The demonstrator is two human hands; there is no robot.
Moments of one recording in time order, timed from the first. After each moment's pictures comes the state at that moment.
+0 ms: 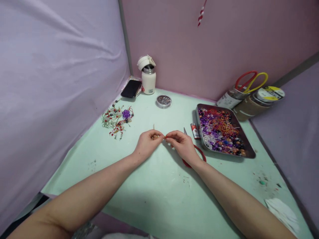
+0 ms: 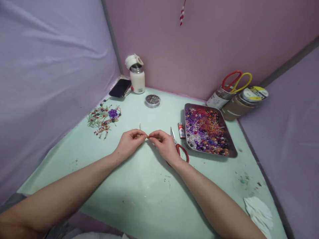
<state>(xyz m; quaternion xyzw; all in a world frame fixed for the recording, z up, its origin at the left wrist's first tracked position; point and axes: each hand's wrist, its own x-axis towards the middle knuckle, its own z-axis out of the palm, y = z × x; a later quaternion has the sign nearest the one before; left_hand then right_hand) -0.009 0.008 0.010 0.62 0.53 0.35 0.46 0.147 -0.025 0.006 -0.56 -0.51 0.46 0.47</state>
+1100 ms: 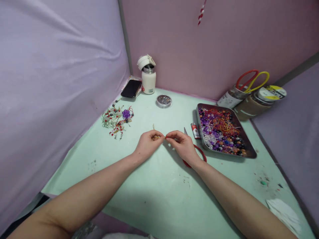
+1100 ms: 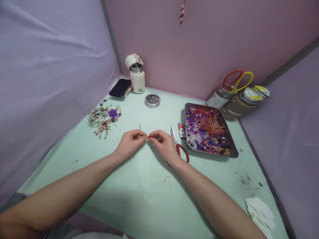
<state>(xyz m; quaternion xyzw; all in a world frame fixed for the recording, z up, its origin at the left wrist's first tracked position) -0.009 0.008 0.009 0.62 0.53 0.34 0.48 0.147 -0.024 0.007 -0.55 -0.54 0.42 0.47</state>
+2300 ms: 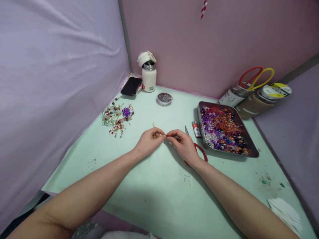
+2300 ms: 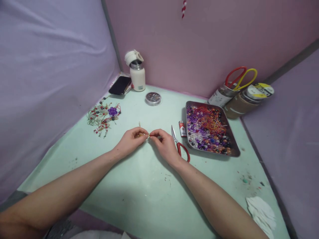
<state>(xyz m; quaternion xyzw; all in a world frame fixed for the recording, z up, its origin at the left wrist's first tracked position) -0.011 0.012 0.013 0.64 0.51 0.29 0.49 0.147 -0.026 0.004 -0.57 -0.57 0.39 0.45</state>
